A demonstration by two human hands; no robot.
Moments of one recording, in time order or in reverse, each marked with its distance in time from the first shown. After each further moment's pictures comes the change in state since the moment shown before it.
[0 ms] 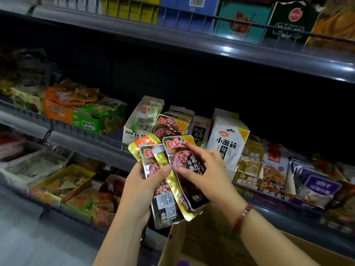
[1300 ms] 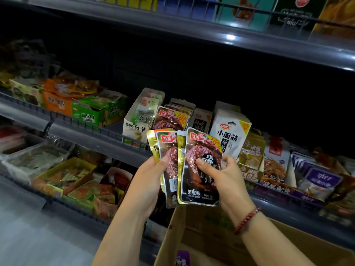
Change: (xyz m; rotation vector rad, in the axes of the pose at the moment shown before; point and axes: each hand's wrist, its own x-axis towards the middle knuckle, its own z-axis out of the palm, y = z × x) left_hand -0.002 -0.001 0.010 0.124 -0.156 -0.081; right_hand -0.009 0.028 -0.001 0.716 0.191 0.271
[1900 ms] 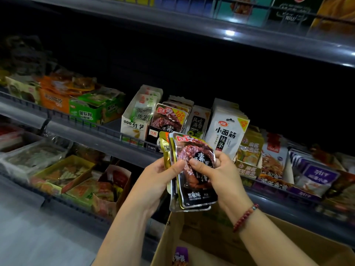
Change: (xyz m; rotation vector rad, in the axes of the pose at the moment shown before) left_hand 0.001 -0.010 0.002 -0.008 -0.115 -0.021; right_hand -0.004 0.002 0.000 -0.058 -0.061 -0.042
